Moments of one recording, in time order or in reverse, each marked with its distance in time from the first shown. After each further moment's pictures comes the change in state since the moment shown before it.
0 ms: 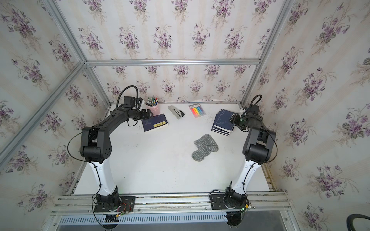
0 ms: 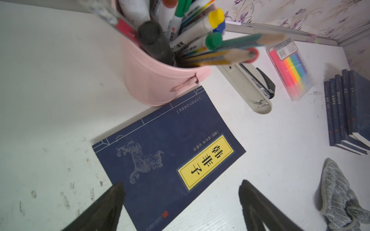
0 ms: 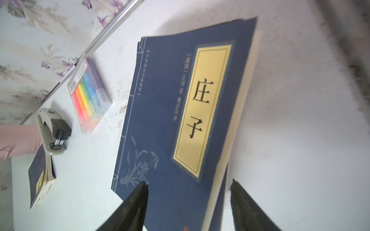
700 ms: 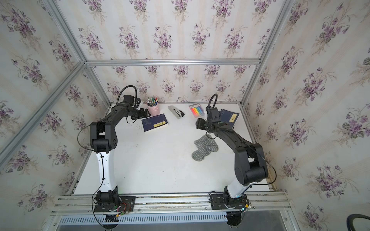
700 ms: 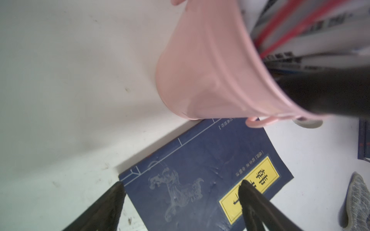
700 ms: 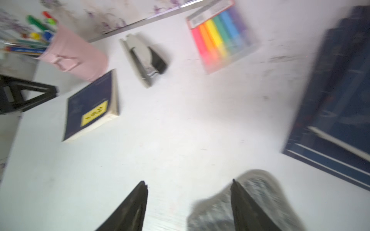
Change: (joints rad) left arm 0.065 0.275 0.320 -0.185 0.050 0.039; right arm 0.670 -0.296 -0.284 0.249 0.209 0.241
